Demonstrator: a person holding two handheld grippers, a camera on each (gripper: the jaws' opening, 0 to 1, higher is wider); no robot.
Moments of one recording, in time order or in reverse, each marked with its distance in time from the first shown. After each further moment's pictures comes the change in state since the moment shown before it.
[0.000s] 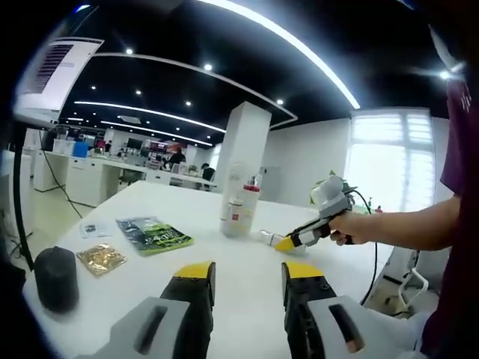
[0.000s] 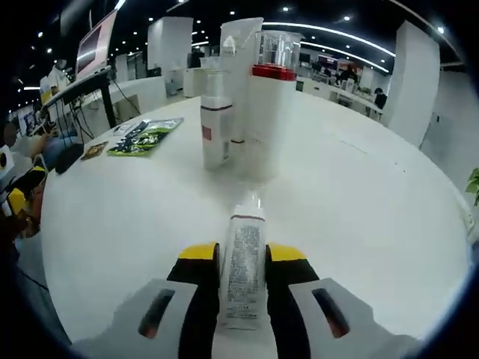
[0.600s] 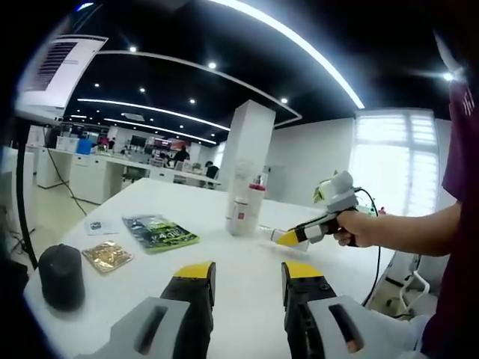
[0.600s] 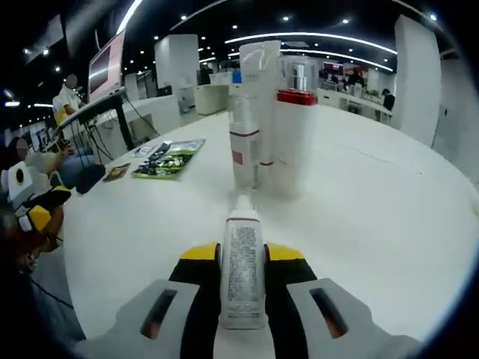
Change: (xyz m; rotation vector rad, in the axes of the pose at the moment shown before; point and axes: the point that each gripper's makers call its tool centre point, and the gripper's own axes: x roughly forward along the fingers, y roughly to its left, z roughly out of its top) left arm -0.004 0.011 0.005 -0.026 -0.007 0.039; right arm -0.011 0.045 0.028 0.035 -0.120 0.152
